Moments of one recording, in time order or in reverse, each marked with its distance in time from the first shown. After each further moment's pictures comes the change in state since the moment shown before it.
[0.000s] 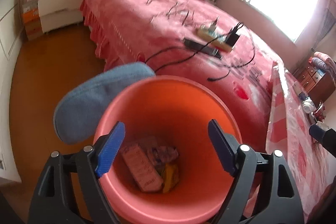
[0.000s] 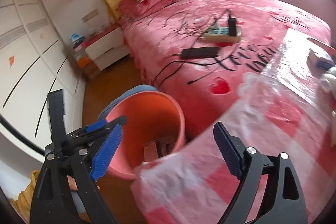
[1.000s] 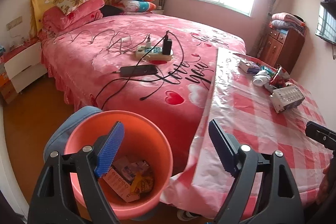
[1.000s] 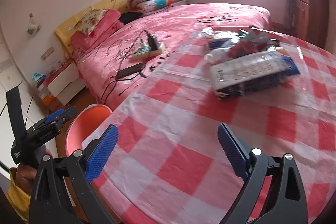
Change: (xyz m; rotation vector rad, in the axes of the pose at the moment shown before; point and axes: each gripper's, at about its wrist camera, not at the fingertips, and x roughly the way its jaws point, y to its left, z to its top) left arm -0.060 -0.123 -0.003 0.362 -0.082 -0.145; right arm -0.131 -0.097 -0.067 0.235 -0.146 -0.275
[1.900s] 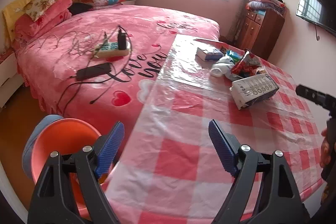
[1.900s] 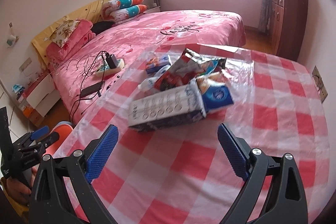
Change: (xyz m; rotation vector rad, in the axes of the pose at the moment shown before) left arm 0.025 -0.106 0.020 0.103 0.105 -0.129; right arm -0.032 -0.105 0.066 0.004 -0.035 -0.156
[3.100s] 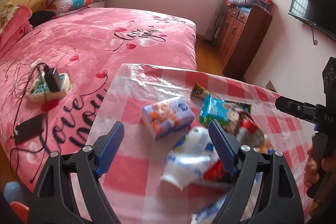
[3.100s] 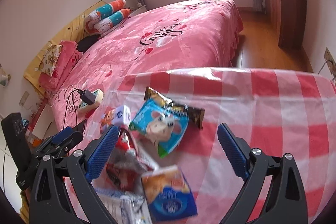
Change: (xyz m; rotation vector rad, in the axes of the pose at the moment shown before) left arm 0.179 -0.105 0.166 0.061 0.013 -0.144; right arm 0.127 -0.117 0.128 0.190 0.055 0.085
